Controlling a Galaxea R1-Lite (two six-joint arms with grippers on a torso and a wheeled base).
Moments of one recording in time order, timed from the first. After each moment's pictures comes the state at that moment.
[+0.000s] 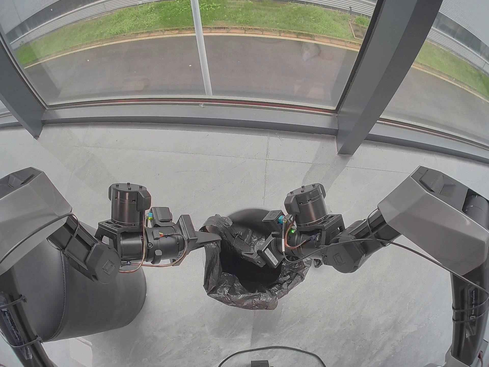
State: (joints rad) left arm -0.34 2.05 -0.79 -0.79 -0.63 -0.88; right arm 0.61 2.33 -1.24 -0.52 0.10 -0.33
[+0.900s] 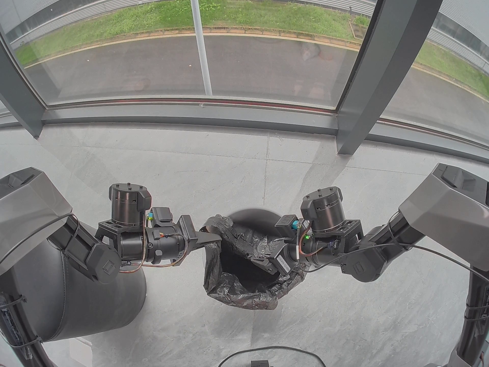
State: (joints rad) left arm -0.34 2.05 -0.79 -0.79 -0.63 -0.89; right arm 0.61 2.21 -1.05 -0.60 0.10 -0.33
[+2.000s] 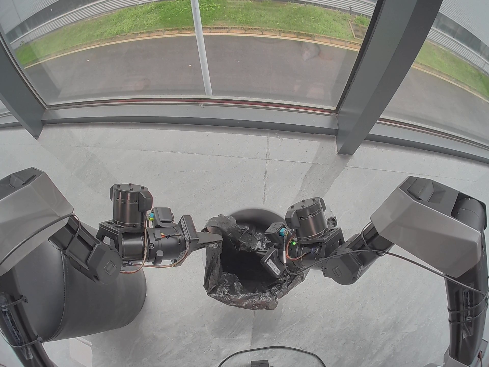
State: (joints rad) left arm -0.35 2.05 -0.80 -0.79 -0.63 -0.89; right arm 0.61 2.36 -1.16 -0.61 0.06 -0.33
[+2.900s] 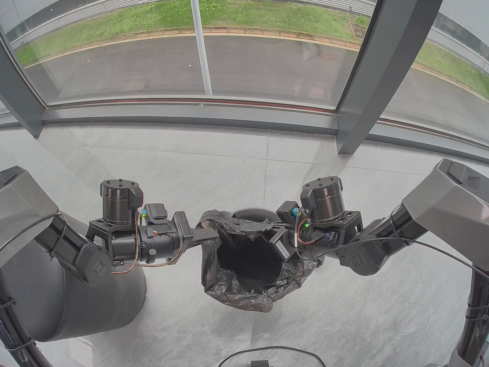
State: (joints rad) left arm -0.35 1.98 -0.75 -0.79 -0.63 -0.90; right arm 0.61 2.20 -1.10 -0.61 -0.03 -0.33
